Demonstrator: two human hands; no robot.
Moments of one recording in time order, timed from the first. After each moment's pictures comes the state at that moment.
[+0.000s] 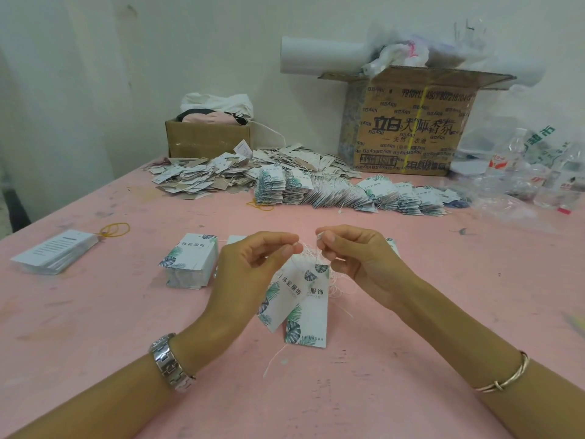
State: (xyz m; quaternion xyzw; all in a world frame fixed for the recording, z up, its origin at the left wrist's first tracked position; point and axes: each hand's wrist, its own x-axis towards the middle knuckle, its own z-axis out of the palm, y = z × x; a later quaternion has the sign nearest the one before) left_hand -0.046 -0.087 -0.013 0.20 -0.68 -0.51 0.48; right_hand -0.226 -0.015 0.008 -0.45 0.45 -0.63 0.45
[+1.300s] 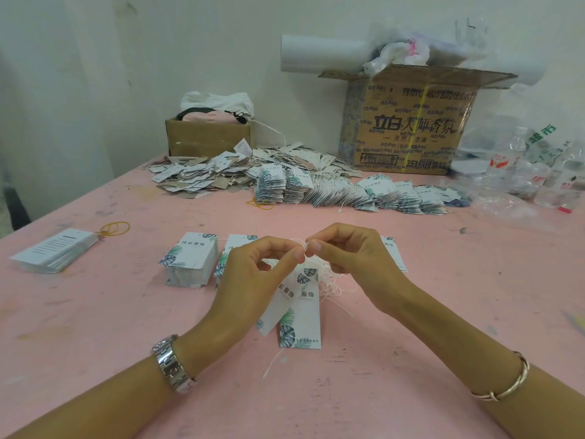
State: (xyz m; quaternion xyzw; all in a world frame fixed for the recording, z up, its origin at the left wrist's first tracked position) left_hand -0.048 -0.087 -0.020 0.24 -0.71 -0.49 0.45; right_hand -0.213 -0.008 0.008 -0.55 0.51 -0.58 0.30
